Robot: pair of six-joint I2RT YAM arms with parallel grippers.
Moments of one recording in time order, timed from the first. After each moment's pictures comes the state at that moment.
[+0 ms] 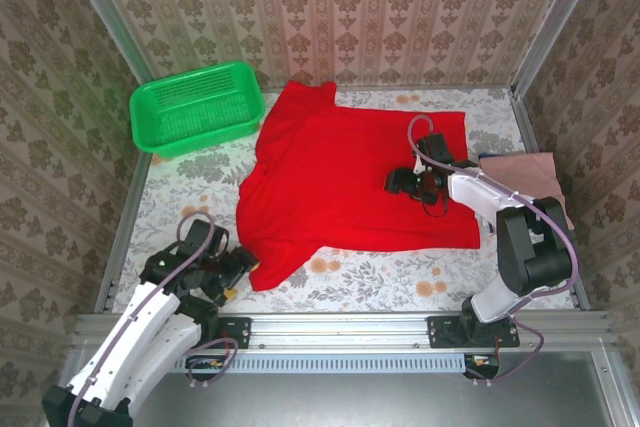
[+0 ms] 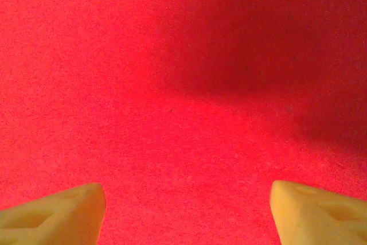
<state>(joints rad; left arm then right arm) -0.44 0.60 0.53 -1.11 0.25 -1.19 0.21 1.59 0.95 -0.43 -0.19 0.50</state>
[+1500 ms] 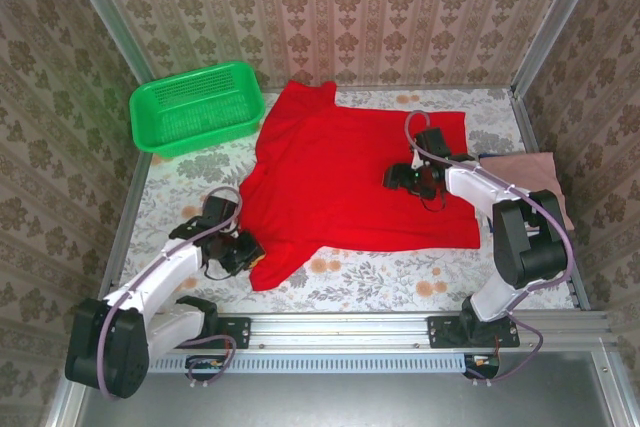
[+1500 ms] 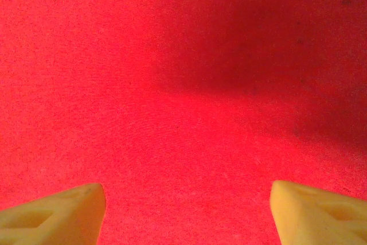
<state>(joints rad) -0.34 1.03 0.47 -0.66 0.40 -0.94 0.20 1.63 1.01 -0.46 -0.19 0.47</state>
